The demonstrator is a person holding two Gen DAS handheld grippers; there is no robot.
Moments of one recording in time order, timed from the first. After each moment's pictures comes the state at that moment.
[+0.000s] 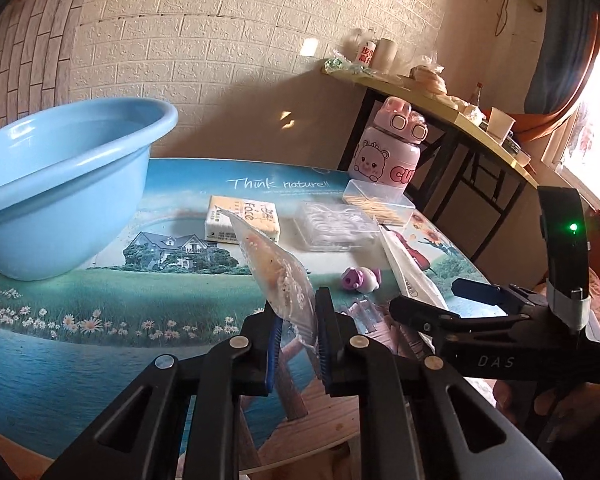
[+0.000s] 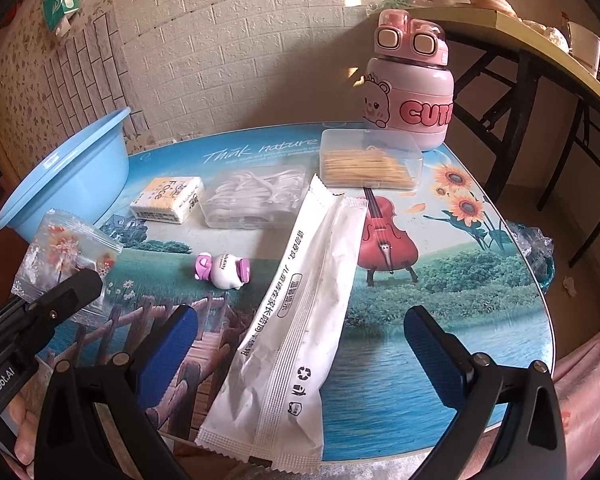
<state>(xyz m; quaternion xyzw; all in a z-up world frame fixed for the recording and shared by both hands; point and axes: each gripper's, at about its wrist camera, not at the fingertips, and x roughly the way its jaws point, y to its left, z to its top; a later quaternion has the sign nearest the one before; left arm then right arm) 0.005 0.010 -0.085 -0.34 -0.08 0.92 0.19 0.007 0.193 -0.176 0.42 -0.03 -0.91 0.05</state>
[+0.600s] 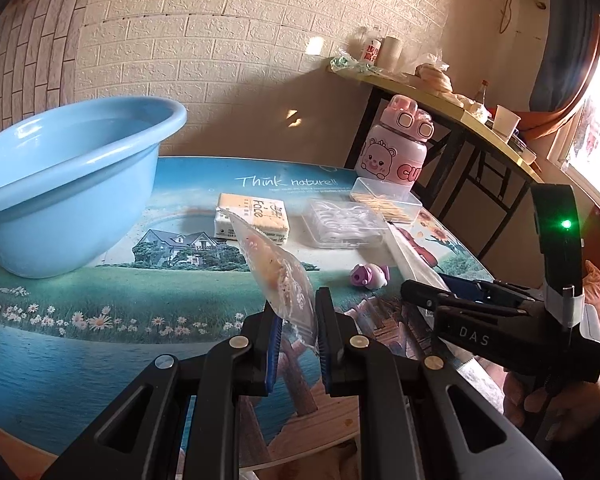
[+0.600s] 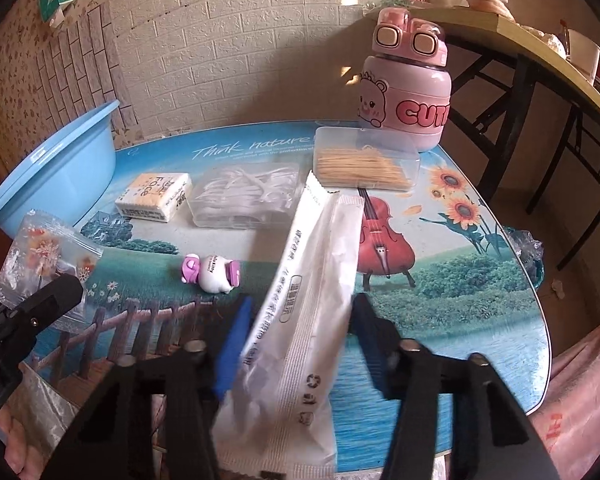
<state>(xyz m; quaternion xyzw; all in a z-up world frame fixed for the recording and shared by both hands) 0.008 0.007 -0.085 -0.34 -0.07 0.92 0.18 0.002 0.190 -0.179 0.42 -0.01 -0.91 0.03</state>
